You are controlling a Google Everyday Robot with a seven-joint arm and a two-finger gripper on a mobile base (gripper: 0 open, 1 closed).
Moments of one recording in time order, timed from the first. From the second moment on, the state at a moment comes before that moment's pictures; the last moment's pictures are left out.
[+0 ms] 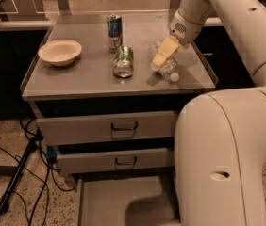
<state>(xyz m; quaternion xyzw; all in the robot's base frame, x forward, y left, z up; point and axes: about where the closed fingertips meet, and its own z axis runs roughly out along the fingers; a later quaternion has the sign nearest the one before) 0.702 -0.134 0.858 -0.42 0.89 0.10 0.10</state>
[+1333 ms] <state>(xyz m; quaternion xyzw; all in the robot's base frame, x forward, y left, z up) 0.717 -0.115 0.833 -0.42 0.89 0.12 0.09</state>
